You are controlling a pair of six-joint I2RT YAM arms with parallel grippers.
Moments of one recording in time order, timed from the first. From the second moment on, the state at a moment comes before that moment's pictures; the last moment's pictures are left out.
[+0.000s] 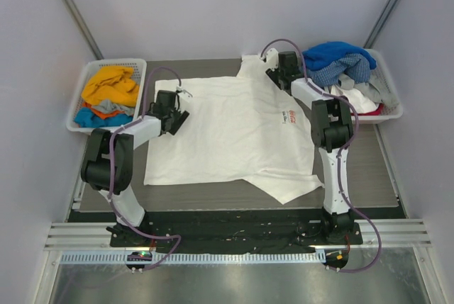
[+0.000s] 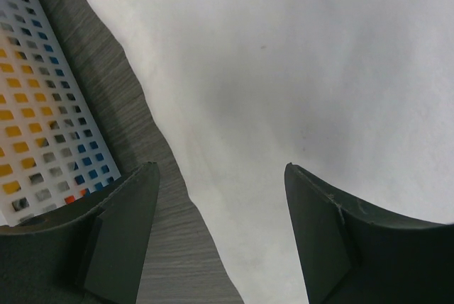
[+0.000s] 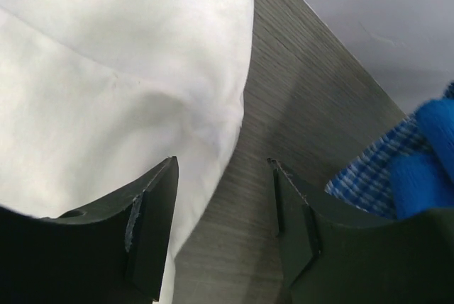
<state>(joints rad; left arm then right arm) -0.24 1.73 1.01 -0.09 -0.26 0.48 0.21 2.38 1.89 -0.10 0.21 -0.64</state>
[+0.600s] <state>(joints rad) -0.24 1.79 0.95 0.03 -0.39 0.69 0.21 2.05 1.49 -0.07 0.30 -0.64</state>
